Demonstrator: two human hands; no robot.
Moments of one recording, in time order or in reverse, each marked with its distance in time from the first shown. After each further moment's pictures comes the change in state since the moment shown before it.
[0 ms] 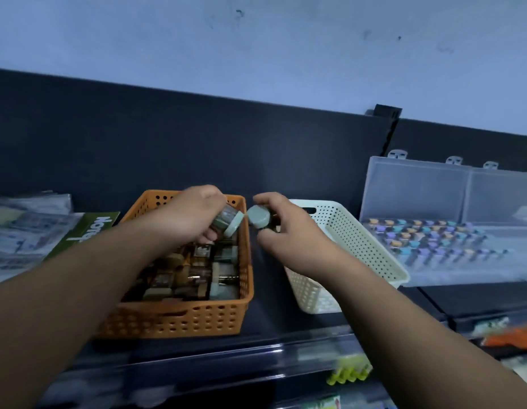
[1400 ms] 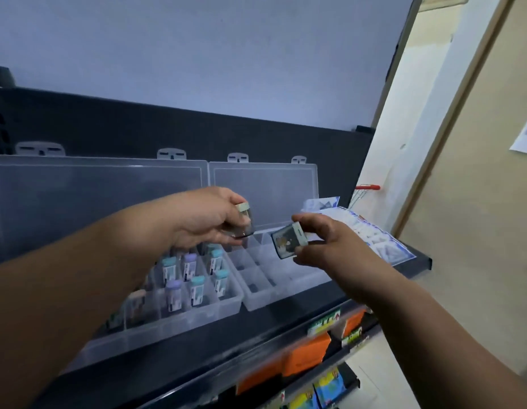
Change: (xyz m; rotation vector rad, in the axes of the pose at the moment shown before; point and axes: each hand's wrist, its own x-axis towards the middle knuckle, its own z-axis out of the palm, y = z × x) left_hand 0.122 0.351 0.546 -0.363 -0.598 0.011; right_hand -0.165 0.374 -0.528 0.125 0.319 0.374
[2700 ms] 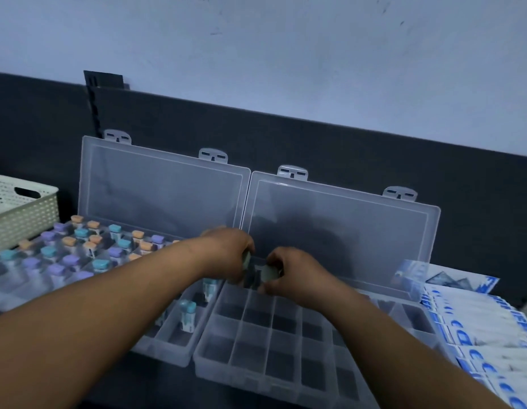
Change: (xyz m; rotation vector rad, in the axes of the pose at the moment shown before) left_hand 0.132 -0.044 0.023 1.209 0.453 -0.402; right_hand 0.227 0.091 0.038 -0.516 -0.664 -0.459
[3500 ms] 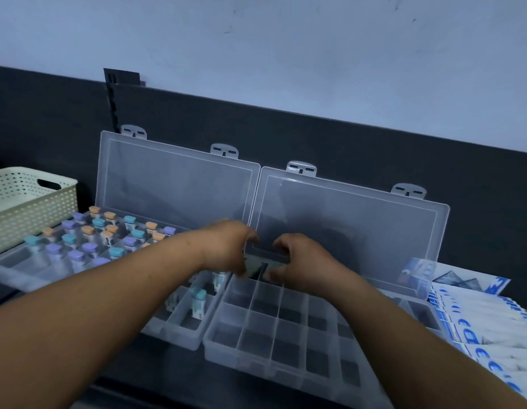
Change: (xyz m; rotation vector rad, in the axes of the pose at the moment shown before) left_hand -0.010 -0.009 0.004 -0.021 0.045 0.013; right_hand -0.011 -0.015 -0.013 -0.046 0.001 -0.016
